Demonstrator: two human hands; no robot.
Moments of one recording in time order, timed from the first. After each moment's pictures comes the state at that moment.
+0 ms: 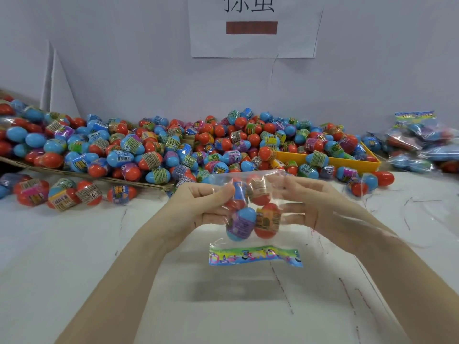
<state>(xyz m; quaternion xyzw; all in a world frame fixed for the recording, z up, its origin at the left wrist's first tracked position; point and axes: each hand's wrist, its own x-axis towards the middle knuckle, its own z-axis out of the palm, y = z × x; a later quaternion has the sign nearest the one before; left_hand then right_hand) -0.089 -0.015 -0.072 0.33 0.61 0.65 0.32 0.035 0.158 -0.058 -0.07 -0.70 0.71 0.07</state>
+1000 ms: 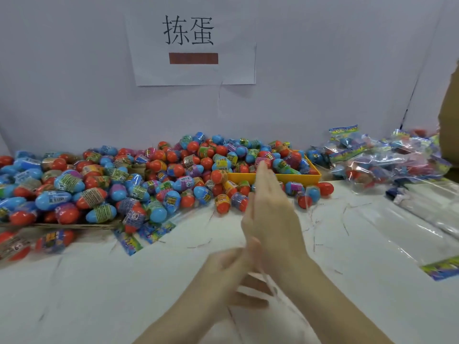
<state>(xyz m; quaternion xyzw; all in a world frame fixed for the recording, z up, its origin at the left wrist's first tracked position) -0.004 0.034 -0.076 0.28 0.58 0.61 0.46 0.028 0.142 -0.065 -0.26 -0.88 0.11 0.37</state>
